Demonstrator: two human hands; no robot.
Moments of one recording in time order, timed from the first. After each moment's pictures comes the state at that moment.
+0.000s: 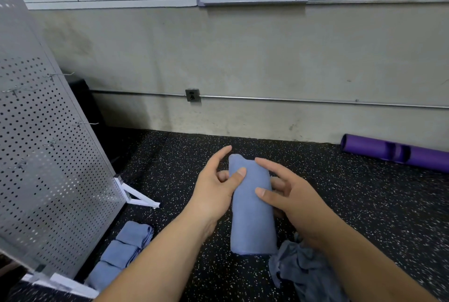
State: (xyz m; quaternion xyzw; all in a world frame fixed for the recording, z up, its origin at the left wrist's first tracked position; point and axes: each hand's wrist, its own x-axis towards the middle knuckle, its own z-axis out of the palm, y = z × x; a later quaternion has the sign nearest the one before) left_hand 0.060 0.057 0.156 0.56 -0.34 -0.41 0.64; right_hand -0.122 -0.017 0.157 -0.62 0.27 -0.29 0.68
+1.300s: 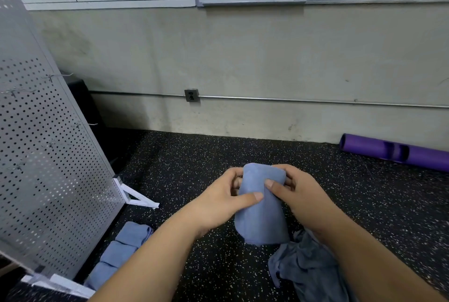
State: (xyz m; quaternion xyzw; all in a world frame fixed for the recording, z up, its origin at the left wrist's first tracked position) left_hand 0.066 0.059 0.147 0.56 -0.48 -0.47 0.48; right_hand -0.130 -0.035 0.151 -0.69 0.35 -0.32 0.55
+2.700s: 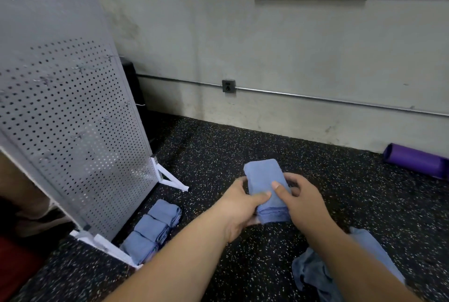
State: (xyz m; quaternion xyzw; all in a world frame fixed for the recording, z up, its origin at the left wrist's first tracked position) left_hand 0.087 0.074 0.110 0.59 -0.18 -0.54 0.58; right_hand -0.052 -0.021 0.095 -0.68 0.45 -0.29 0.51
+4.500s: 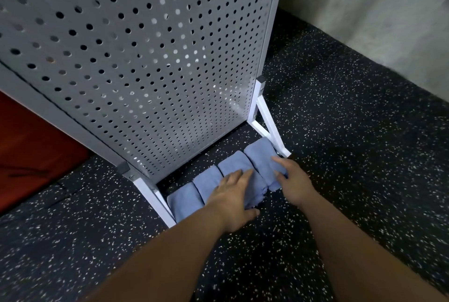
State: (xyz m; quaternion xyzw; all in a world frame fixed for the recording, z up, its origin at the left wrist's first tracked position) left_hand 0.430 0.140 -0.269 0.88 -0.29 -0.32 0.19; right_hand 0.386 -0.089 -0.317 -0.87 0.25 0.10 0.41
